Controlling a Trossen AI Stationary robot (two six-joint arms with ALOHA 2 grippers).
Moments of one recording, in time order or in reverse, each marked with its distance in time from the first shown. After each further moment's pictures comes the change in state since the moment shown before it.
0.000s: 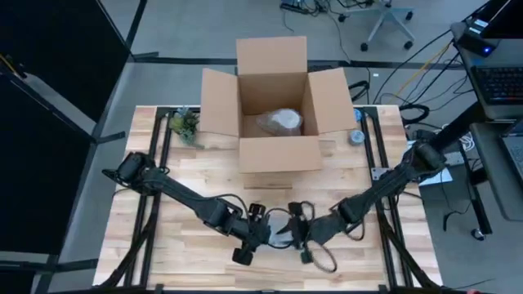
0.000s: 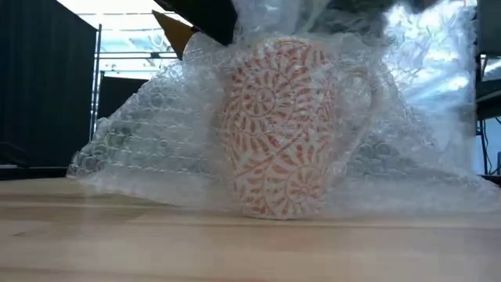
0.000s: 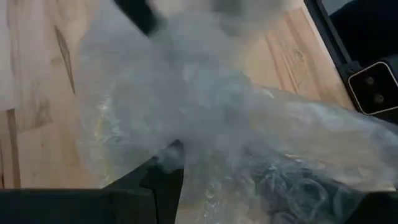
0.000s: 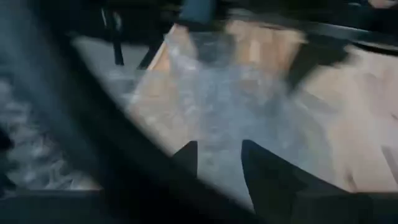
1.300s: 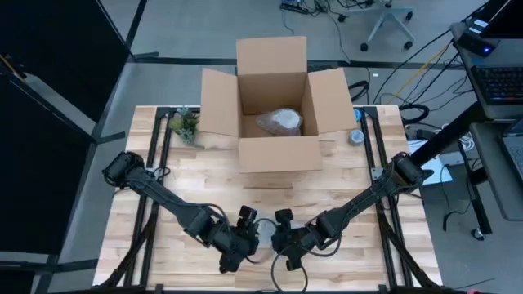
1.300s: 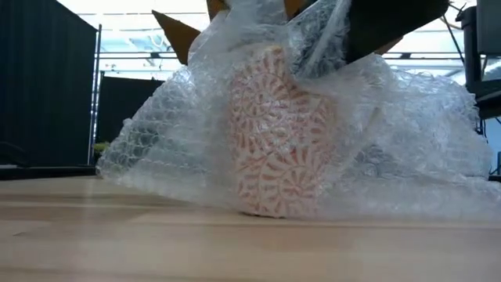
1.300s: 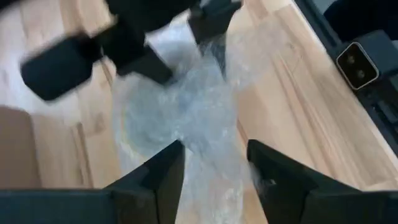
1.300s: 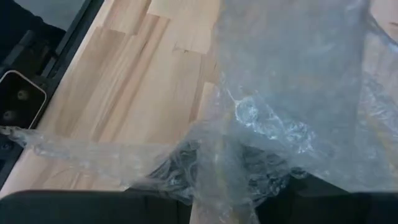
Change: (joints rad) left arm -0.123 -0.081 0.064 -0.132 -0.218 0.109; right arm -0.014 0.203 0.259 -0.369 0.009 0.054
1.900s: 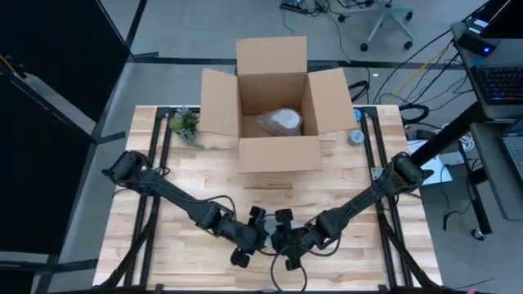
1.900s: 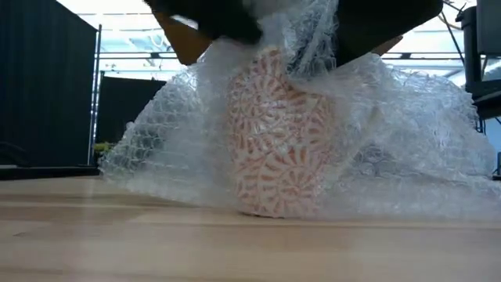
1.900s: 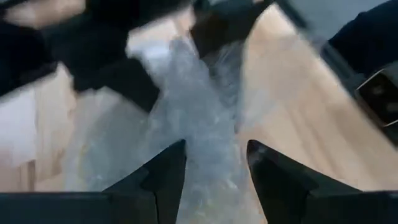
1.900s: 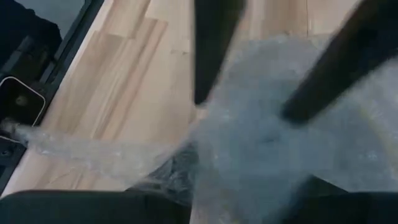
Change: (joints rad) left arm 0.113 0.055 -0.256 0.458 0.185 0.025; right arm -0.005 0.000 -0.001 0.007 -0.004 0.019
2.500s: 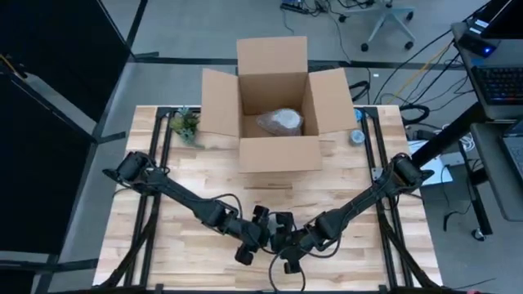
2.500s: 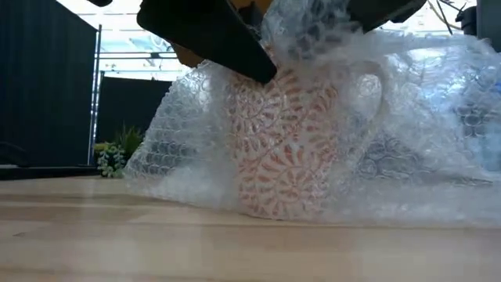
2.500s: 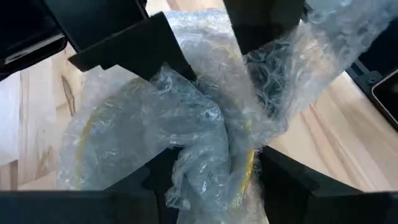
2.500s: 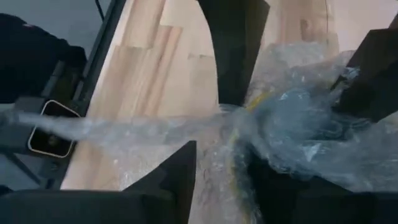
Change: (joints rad) left arm 0.004 0.064 -0.001 0.042 0.003 -0.007; right arm 0.002 -0.010 0.049 -0.049 -0.064 0.145
